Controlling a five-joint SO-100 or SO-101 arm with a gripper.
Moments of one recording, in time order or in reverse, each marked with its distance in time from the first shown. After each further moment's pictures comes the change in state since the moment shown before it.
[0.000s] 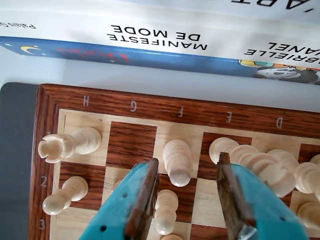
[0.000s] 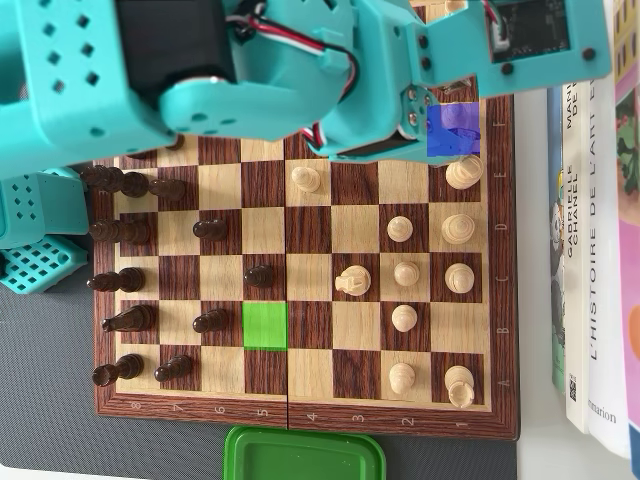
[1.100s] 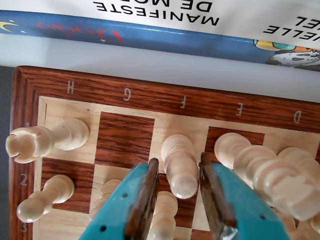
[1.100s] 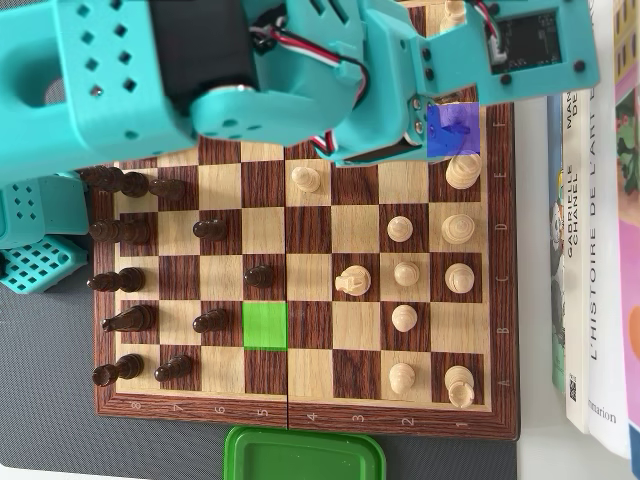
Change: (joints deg) arm 0.0 -3.1 0.3 0.0 -1.2
